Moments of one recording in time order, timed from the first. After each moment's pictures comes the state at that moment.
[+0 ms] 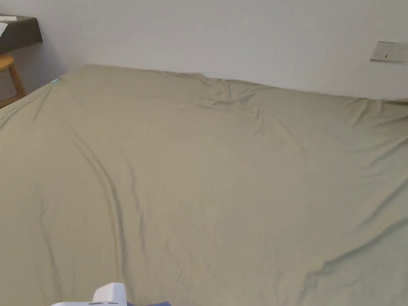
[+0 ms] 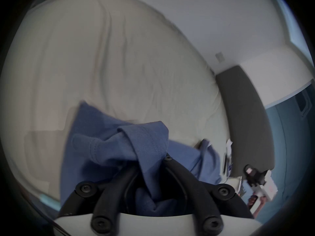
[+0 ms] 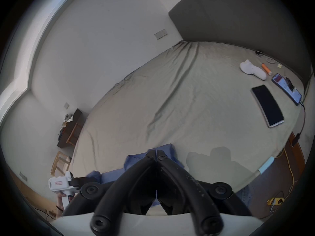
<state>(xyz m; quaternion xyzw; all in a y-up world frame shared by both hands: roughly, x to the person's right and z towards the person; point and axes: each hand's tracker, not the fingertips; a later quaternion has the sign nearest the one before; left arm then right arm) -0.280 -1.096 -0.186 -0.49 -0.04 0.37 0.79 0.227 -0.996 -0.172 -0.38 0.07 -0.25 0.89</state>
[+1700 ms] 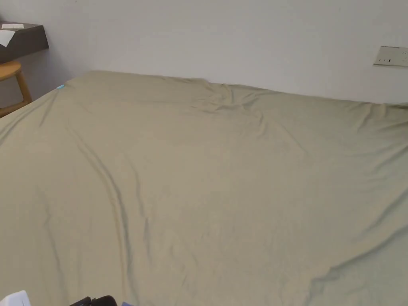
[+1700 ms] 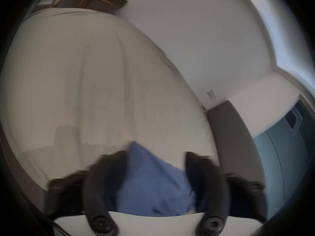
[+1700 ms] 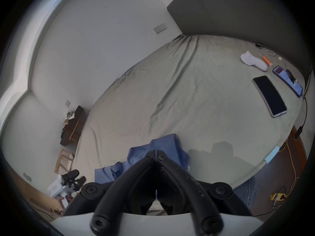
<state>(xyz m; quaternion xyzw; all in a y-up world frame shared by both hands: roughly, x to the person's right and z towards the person) -0.384 -1.071 -0.097 -0.32 0.04 0.44 0.84 0.211 -1.004 -0.170 -0.40 0.11 -0.26 0.87</state>
